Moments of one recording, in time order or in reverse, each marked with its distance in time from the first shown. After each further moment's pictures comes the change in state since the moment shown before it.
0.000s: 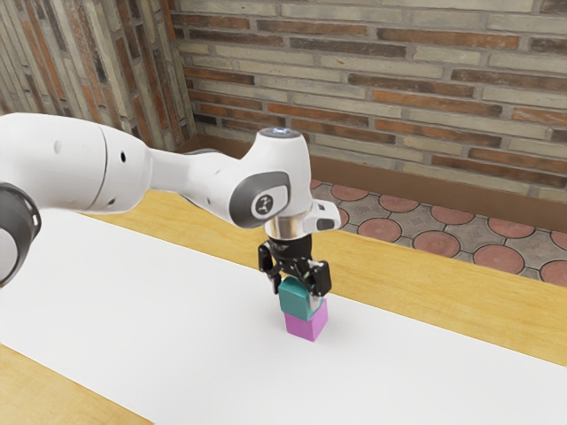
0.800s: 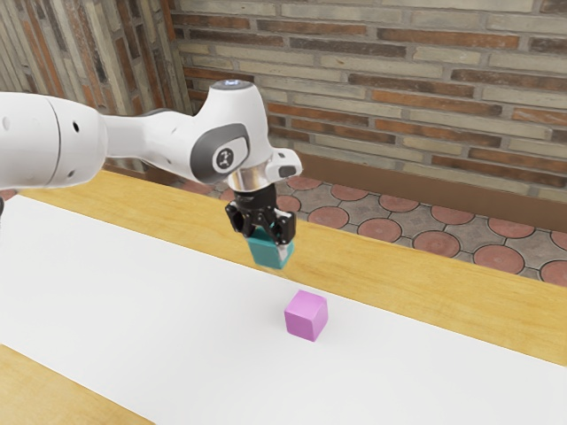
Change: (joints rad) arm 0.130 -0.096 0.008 0.019 0.019 -0.013 -0.021
